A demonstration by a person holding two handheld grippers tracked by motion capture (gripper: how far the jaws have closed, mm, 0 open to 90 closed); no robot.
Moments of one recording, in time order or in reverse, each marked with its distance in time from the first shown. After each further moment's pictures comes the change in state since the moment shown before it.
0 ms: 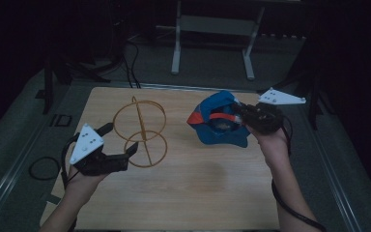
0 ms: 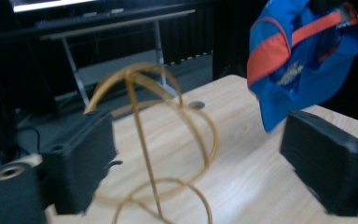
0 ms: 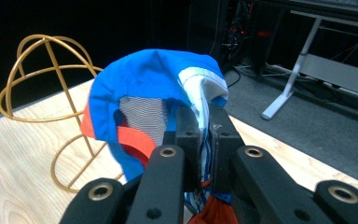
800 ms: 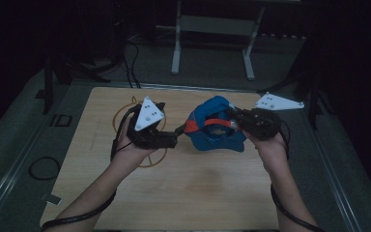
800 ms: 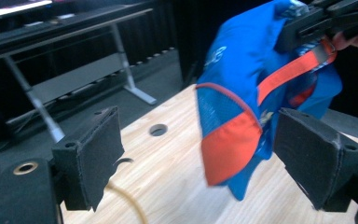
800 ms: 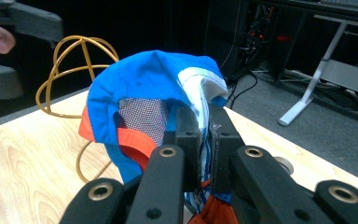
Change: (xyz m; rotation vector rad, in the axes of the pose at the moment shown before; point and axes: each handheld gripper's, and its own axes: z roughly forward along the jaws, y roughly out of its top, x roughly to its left) left arm -0.047 0.059 0.087 0.046 -0.140 0.091; right arm 0.017 -0.001 -0.005 -0.011 0.071 -0.017
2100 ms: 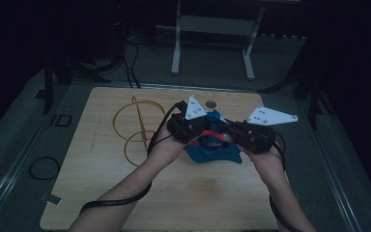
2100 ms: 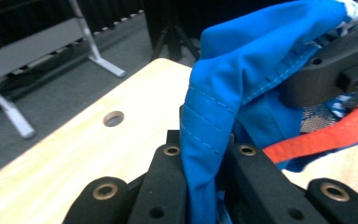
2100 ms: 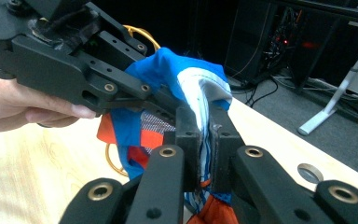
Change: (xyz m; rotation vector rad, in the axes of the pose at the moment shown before) left arm -0.039 0.022 0.077 0.159 -0.121 0.008; right arm 0.032 -0.010 -0.006 0.004 0.081 -0.063
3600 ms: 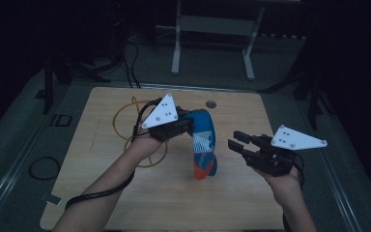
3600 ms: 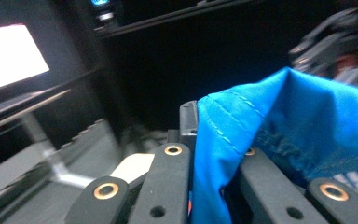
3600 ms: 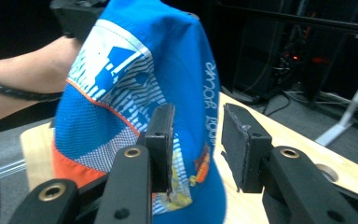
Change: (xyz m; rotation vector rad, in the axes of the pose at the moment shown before) left arm 0.034 -0.016 -0.041 -0.440 -0.256 0.240; right arm 0.020 -0.022 -0.051 -0.097 0.054 0.026
